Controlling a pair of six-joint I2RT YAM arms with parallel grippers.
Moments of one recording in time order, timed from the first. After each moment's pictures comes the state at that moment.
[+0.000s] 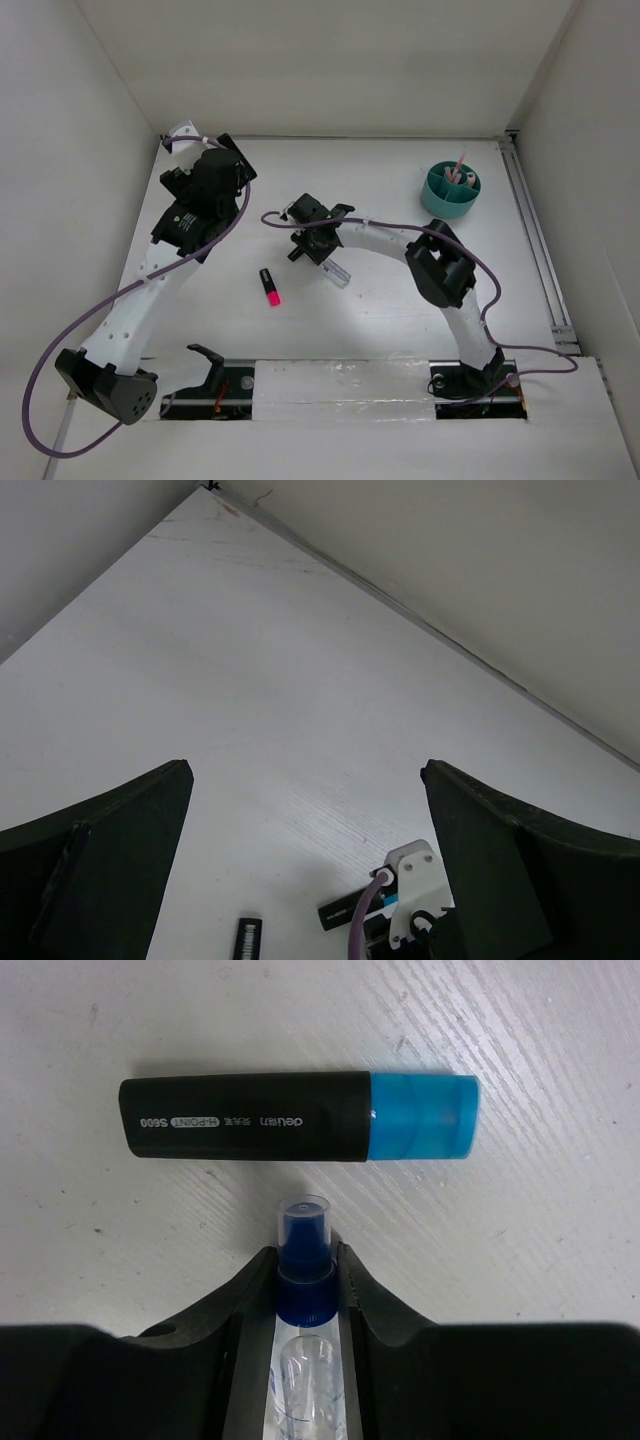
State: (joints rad) left arm -0.47 1.15 1.32 -0.59 -0.78 -0.63; right arm 0.86 2.18 1.69 -0.62 0.10 0.01
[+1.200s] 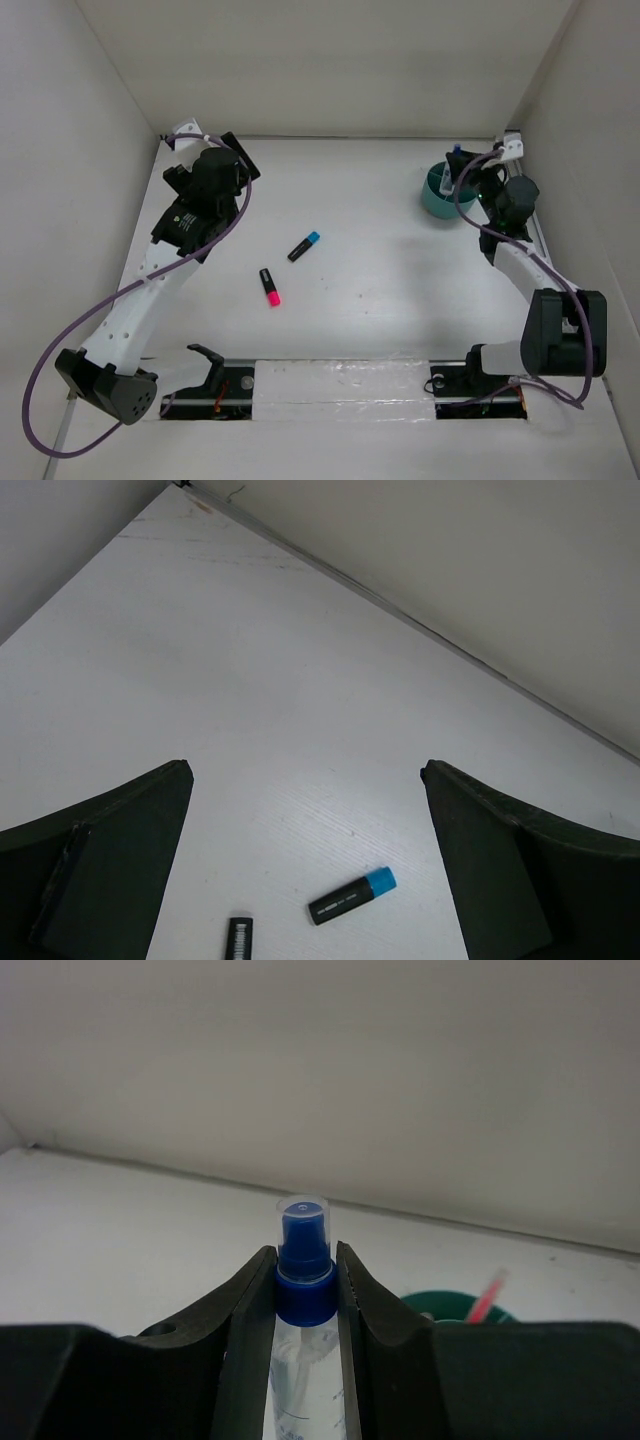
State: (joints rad) left arm -0.47 1.15 1.32 -0.57 -0.73 -0.61; right arm -0.01 1.34 0.79 0.72 -0.39 0.15
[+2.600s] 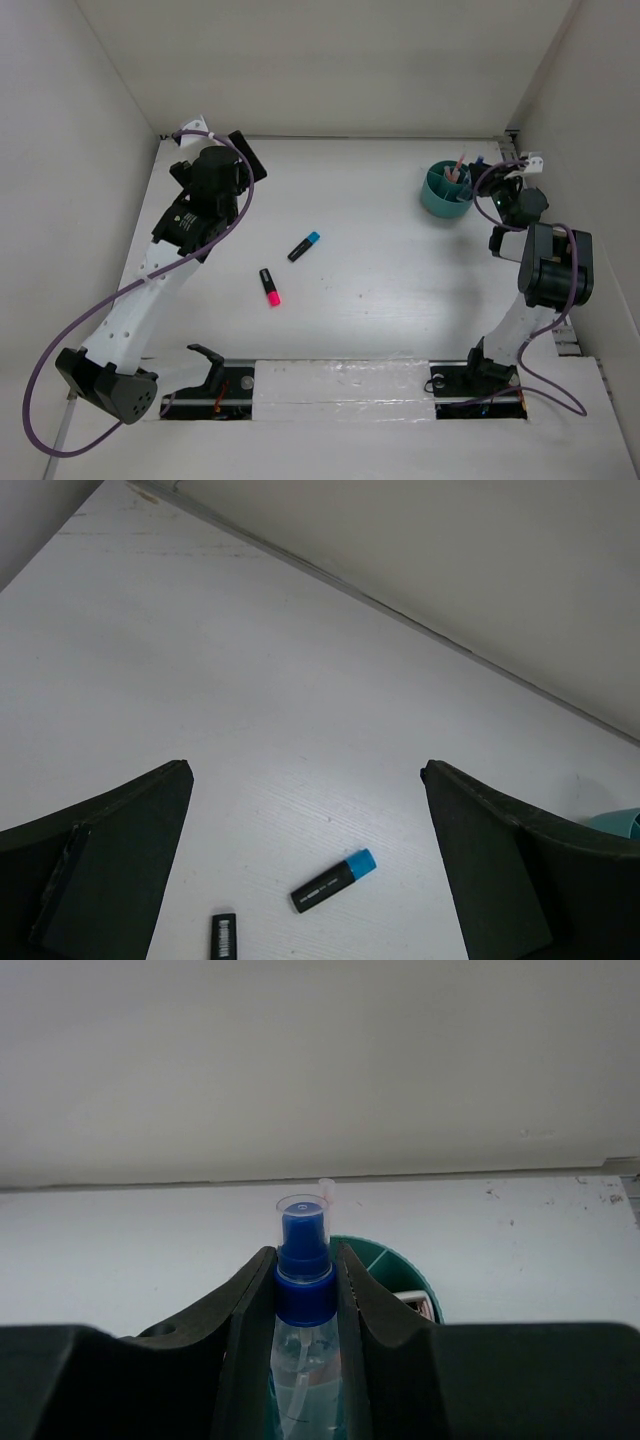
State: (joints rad) left arm -0.47 1.16 1.32 -0.53 -0.63 -0.58; right arm -0.29 1.81 0.78 1.26 -0.50 0.36
